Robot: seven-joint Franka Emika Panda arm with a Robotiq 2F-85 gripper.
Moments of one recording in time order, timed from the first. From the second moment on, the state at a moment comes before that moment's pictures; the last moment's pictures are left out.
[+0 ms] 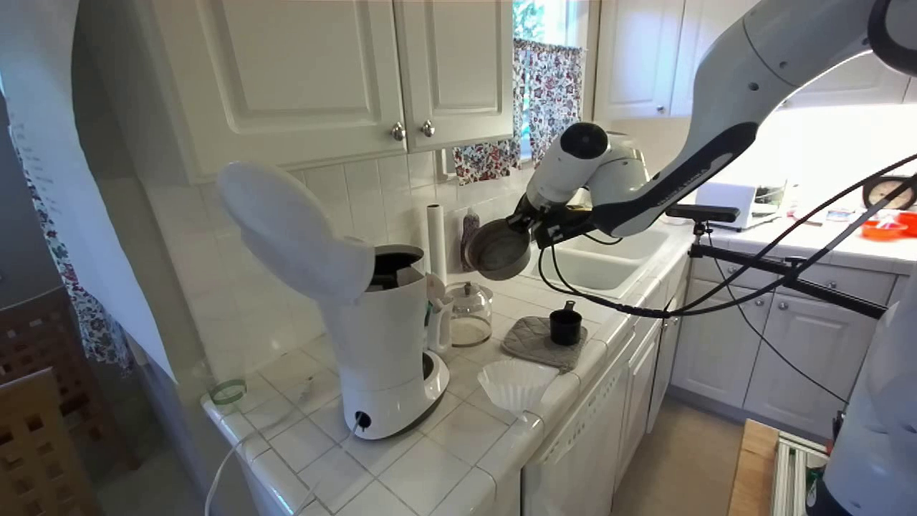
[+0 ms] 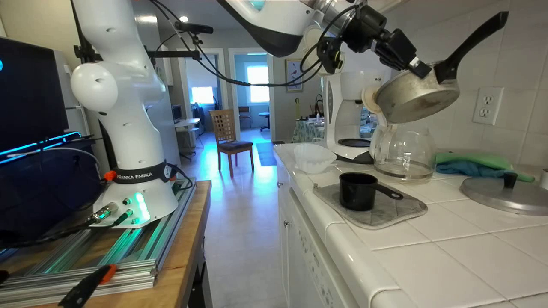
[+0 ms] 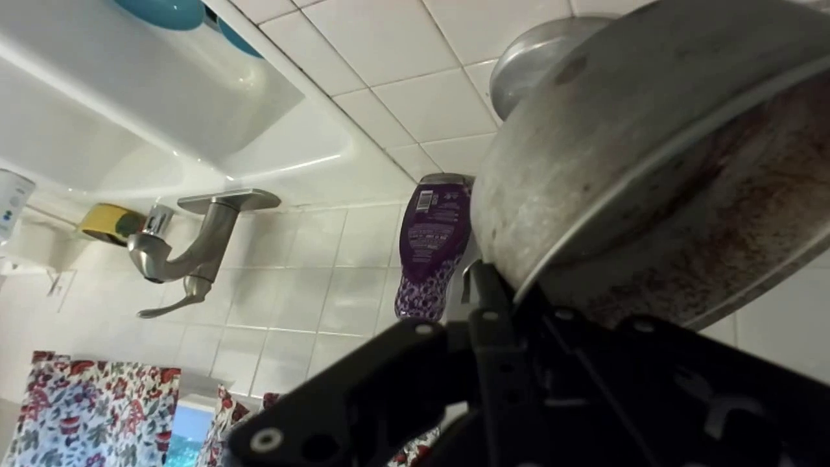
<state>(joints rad) -0.14 -0.07 -0.21 -2.24 -1.30 2.89 1.25</state>
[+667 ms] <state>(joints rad) -0.14 -0.12 -0.33 -2.35 -0.84 2.96 0.84</state>
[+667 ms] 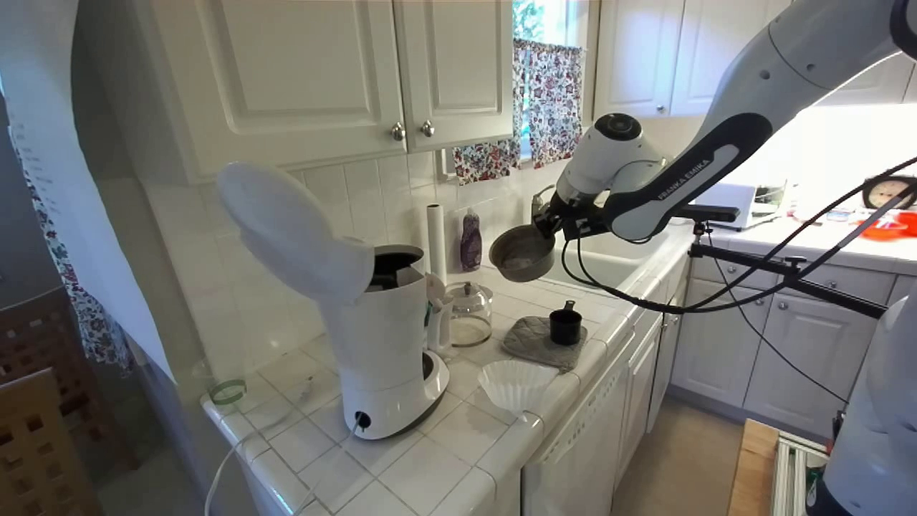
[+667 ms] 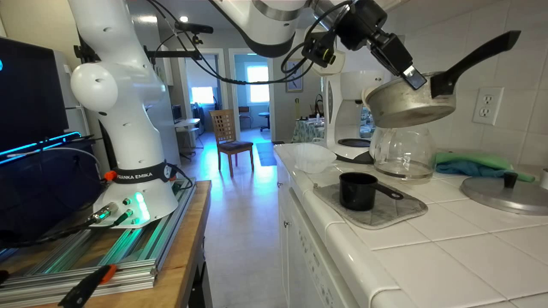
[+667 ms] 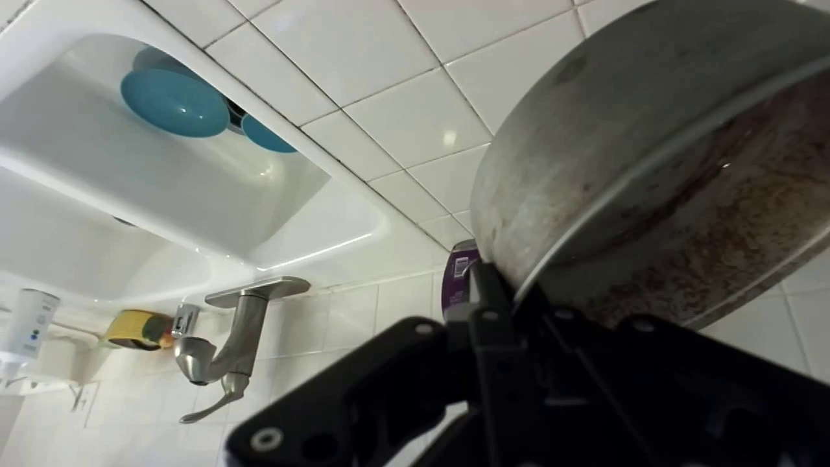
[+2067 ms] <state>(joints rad) -0.15 0.01 -0.40 -2.27 0.03 2.91 0.20</state>
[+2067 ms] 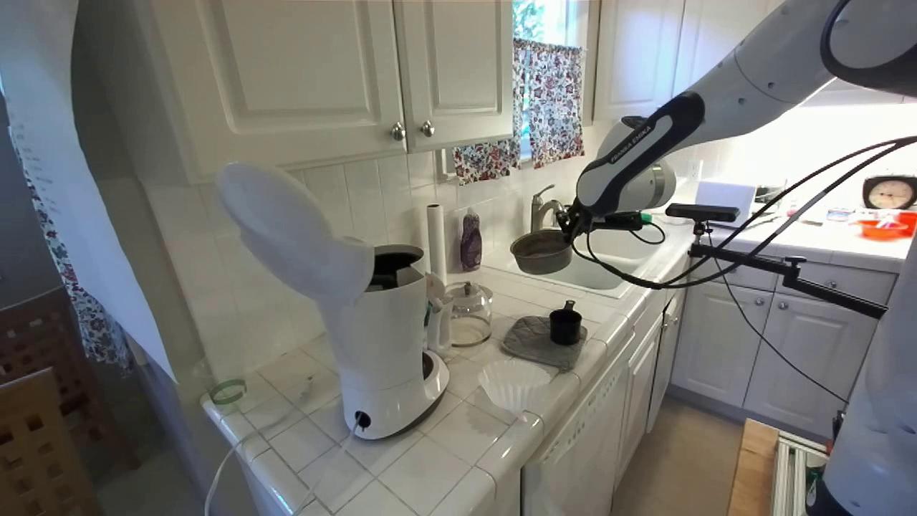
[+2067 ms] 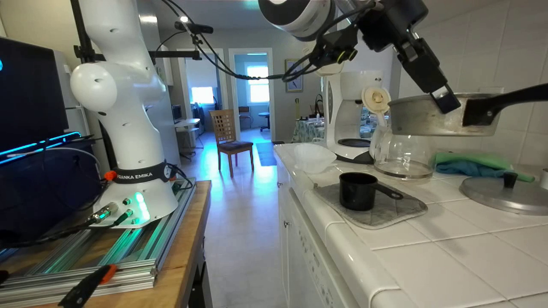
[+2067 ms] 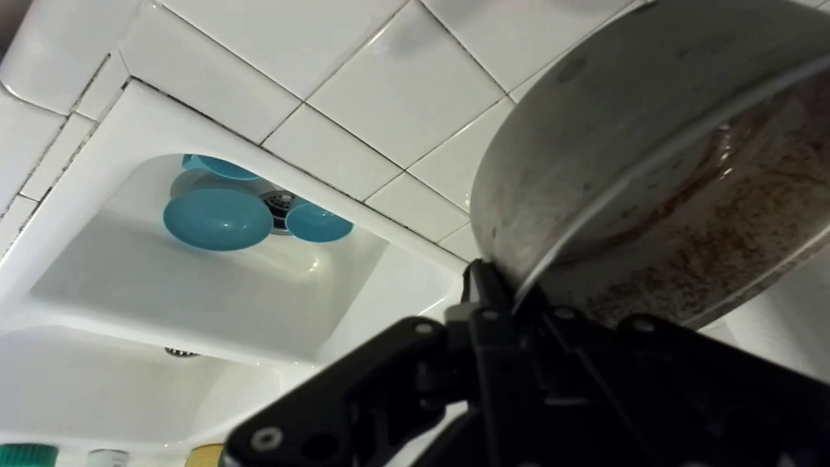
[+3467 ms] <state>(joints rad) -0.32 0.39 -0.26 -2.00 0.25 2.88 0.03</state>
